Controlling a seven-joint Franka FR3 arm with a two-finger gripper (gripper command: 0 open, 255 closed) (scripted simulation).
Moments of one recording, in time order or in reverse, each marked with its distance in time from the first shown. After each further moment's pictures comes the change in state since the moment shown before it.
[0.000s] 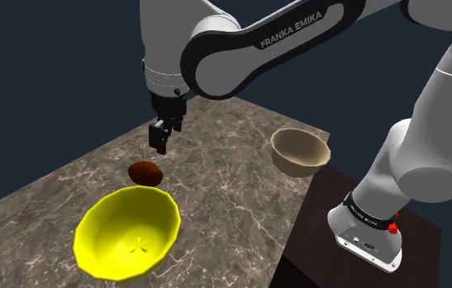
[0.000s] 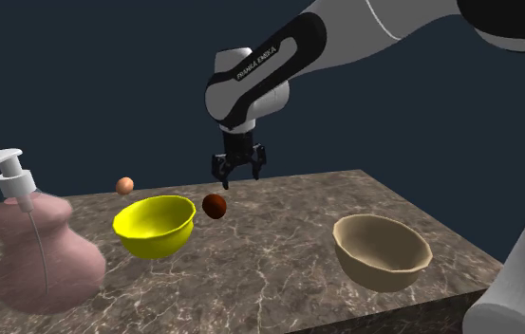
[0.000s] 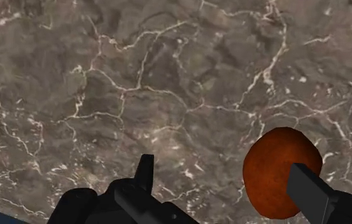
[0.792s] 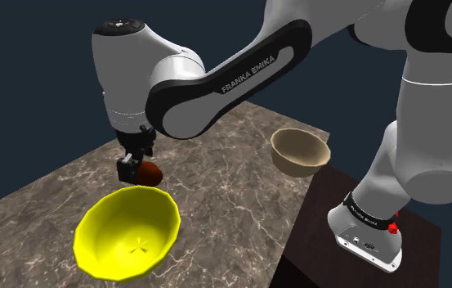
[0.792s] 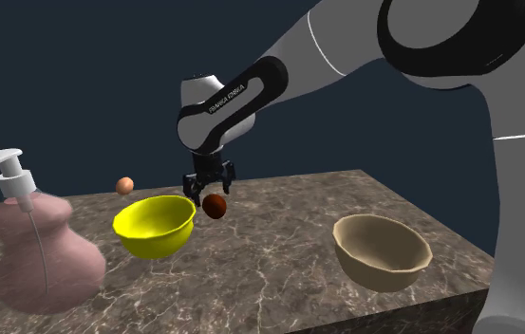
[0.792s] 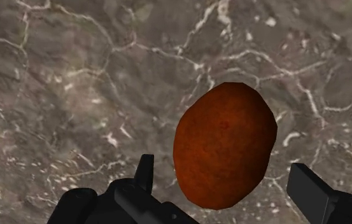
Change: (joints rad) arm 0.110 0.254 0.013 0.186 -0.152 0.038 0.045
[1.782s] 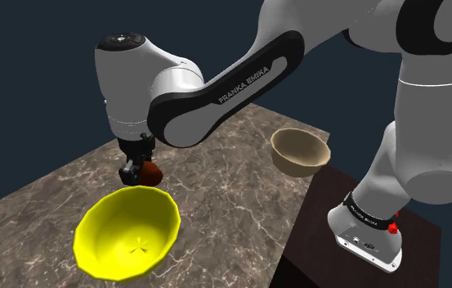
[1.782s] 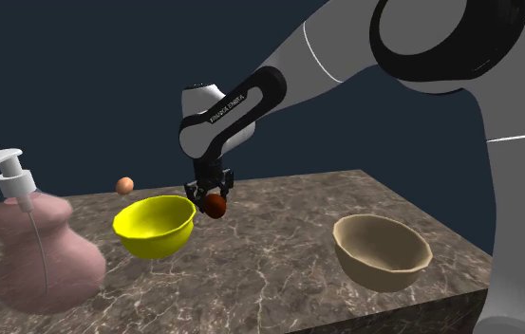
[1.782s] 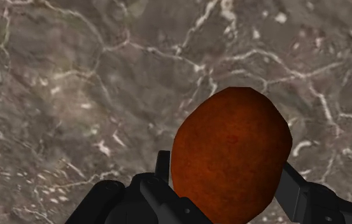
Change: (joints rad) arm 0.006 0.030 -0.010 -0.008 -0.019 0.035 0.013
